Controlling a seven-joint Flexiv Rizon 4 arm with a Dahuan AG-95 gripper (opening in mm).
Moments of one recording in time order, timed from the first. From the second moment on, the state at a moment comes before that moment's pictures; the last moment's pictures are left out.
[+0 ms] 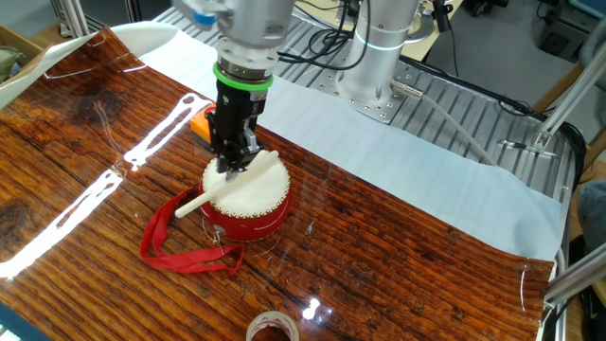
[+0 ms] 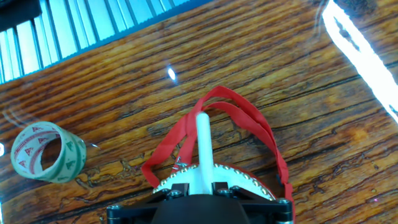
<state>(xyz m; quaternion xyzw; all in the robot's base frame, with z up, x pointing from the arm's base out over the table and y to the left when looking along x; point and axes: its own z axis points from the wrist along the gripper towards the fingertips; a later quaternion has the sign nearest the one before) 0.553 -0.057 0.156 0.19 0.97 0.04 0.12</state>
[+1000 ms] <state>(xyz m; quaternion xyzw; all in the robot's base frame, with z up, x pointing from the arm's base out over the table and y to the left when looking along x) 0.503 -0.061 0.231 0.11 0.99 0.01 -0.04</state>
